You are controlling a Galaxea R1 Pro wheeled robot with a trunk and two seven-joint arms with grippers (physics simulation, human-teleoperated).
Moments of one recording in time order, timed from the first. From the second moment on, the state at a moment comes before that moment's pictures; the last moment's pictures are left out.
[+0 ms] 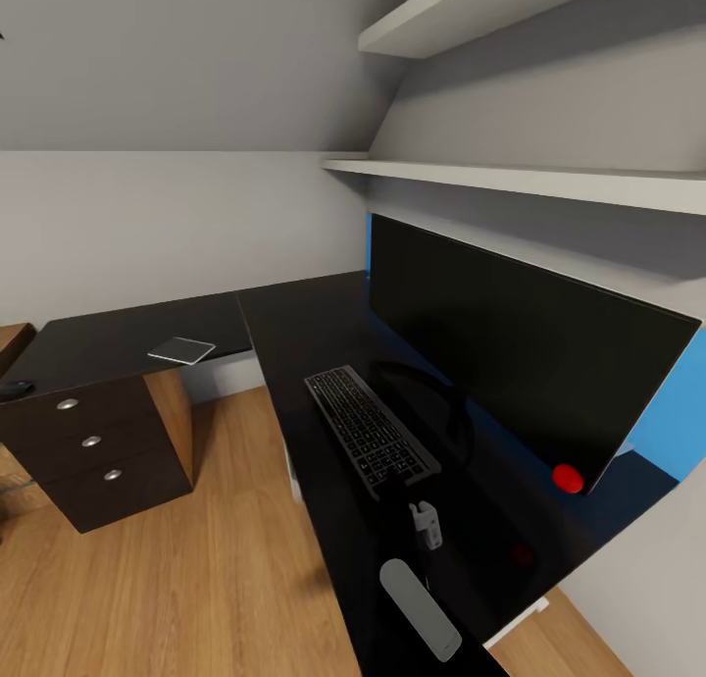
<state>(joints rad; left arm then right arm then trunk) -0.26 -0.09 -1.36 -0.16 1.39 -0.43 0.33 -0.40 0.17 0.54 -0.97 -1.49 -0.63 -0.14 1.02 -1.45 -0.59</state>
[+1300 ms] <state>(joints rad) -0.26 -0.09 -1.36 -0.16 1.39 -0.44 0.33 -0.40 0.17 0.52 -0.96 -1.52 -0.64 -0.17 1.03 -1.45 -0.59</state>
